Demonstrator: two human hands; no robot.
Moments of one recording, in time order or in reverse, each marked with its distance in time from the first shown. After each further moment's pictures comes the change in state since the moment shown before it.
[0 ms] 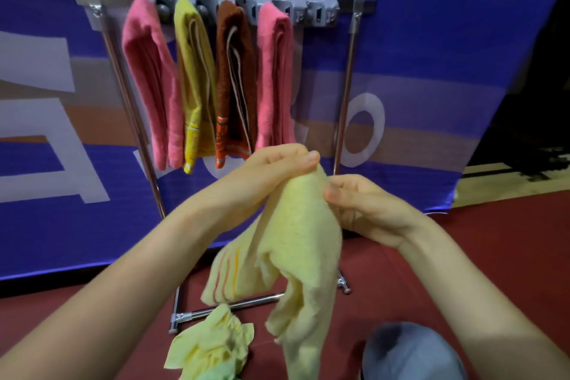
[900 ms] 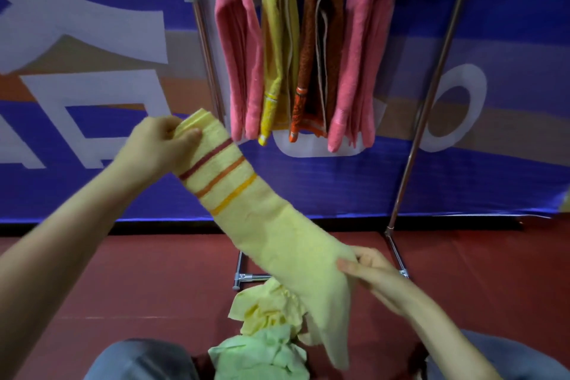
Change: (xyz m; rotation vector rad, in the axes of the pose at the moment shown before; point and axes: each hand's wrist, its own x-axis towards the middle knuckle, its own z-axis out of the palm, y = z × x) left_hand -0.102 -0.008 -0.168 0.937 0.853 -0.285; right_hand 0.044 0.157 0.048 0.147 0.159 0.164
